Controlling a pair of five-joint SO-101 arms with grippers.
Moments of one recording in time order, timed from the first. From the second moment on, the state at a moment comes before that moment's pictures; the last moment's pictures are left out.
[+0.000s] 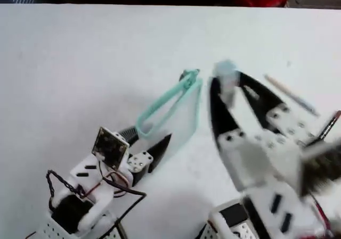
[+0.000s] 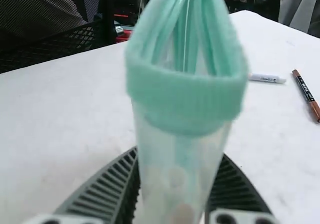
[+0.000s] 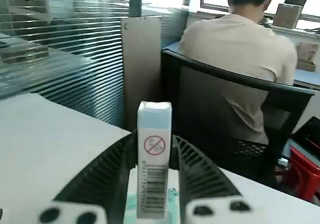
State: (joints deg) left arm 31.1 -104.0 82.2 51.1 2.8; right arm -28.3 -58.9 -3.1 73.4 8.0
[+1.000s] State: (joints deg) left arm 31.1 -104.0 82.2 51.1 6.7; right arm -39.2 -58.2 32.2 52.5 9.7
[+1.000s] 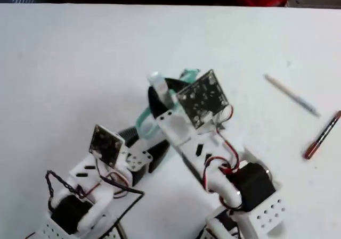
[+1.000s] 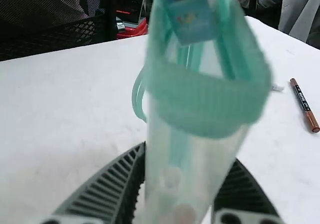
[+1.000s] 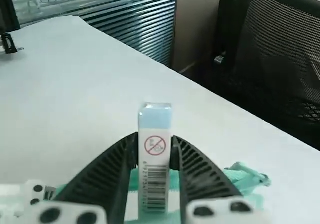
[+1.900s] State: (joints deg) left arm 31.3 -103.3 81.8 51.1 7.0; right arm -35.9 -58.4 17.3 70.5 19.6
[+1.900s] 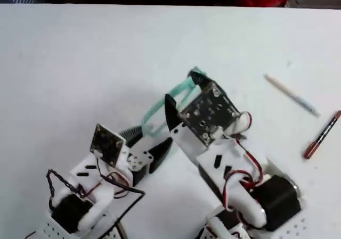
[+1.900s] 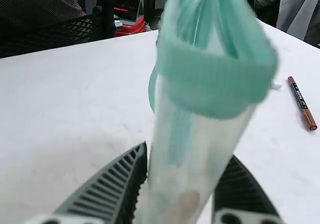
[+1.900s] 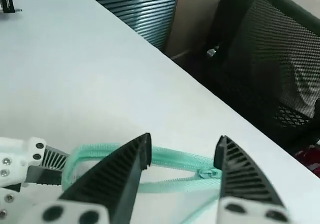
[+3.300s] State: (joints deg) left arm 31.3 -103.3 81.8 51.1 2.5; right arm 24.0 33.5 -24.9 65.5 51.5
